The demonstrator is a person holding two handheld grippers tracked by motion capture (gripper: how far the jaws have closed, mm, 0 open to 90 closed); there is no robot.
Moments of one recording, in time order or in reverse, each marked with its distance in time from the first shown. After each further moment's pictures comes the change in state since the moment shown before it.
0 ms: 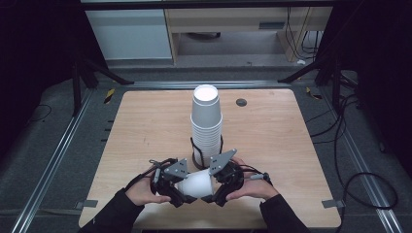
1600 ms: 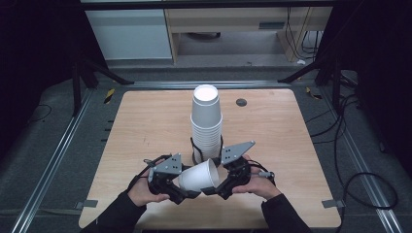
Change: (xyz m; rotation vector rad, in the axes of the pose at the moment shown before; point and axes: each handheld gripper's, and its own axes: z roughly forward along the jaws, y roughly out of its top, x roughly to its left) left arm -0.004 0.004 -0.014 -0.238 0.009 -0.011; right arm -0.004 0.003 -0.029 -0.264 0.054 0.086
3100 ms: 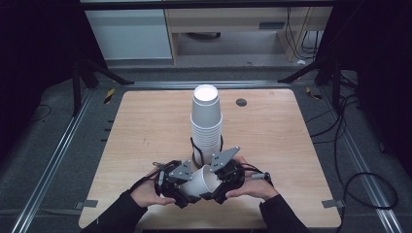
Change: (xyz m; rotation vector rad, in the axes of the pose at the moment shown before) left arm -0.001 -0.007 0.025 0.227 0.036 0.029; right arm 0.004 -0.004 0.022 0.213 -0.065 -0.060
